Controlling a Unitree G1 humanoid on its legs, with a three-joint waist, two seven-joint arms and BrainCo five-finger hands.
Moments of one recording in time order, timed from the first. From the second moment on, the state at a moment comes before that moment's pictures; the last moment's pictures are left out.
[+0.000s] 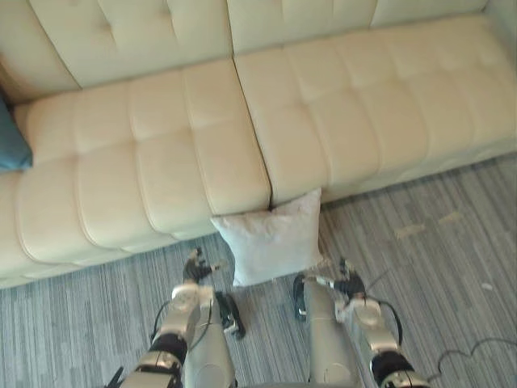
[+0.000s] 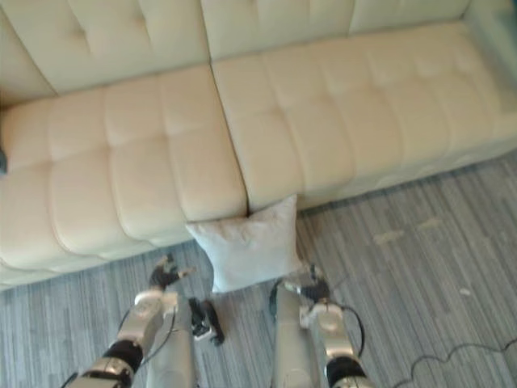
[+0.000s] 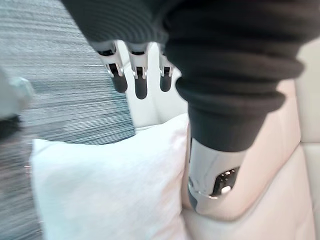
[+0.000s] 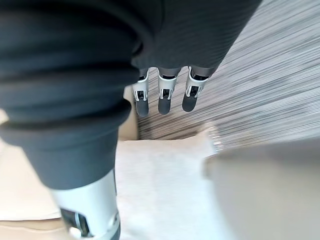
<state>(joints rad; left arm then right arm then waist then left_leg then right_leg) -0.37 0.14 0.07 0.85 -0.21 -0.17 0.17 -0.29 -0.12 -0.02 0.71 0.02 -0.13 -0.15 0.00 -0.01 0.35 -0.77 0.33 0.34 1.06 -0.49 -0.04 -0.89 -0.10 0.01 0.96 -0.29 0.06</state>
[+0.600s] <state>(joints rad) -0.71 0.26 0.20 0.76 -0.39 -0.21 0.21 -0.76 -0.26 -0.04 0.57 0.04 -0.17 -0.28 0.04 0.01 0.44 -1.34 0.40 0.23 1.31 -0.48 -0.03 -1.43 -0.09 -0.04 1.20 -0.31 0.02</state>
